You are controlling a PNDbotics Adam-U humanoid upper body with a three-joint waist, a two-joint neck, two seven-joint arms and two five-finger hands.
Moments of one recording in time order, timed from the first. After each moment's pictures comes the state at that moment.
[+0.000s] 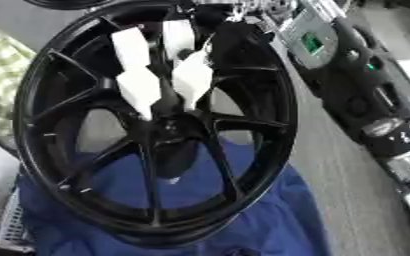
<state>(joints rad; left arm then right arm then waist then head) -0.27 0.41 0.16 -1.78 0.16 0.15 0.13 -0.97 -0.55 0.36 -1.44 0.51 -0.07 0.73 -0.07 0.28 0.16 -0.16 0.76</state>
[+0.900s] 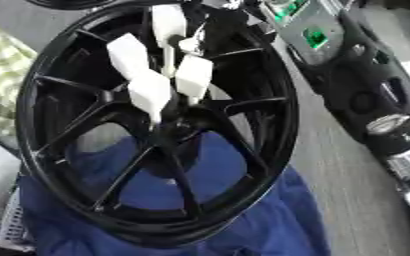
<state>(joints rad) -0.27 0.41 0.17 -1.78 0.15 0.15 0.13 -1.00 -0.57 0.33 -1.50 0.33 0.06 0.73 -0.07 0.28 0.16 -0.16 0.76</state>
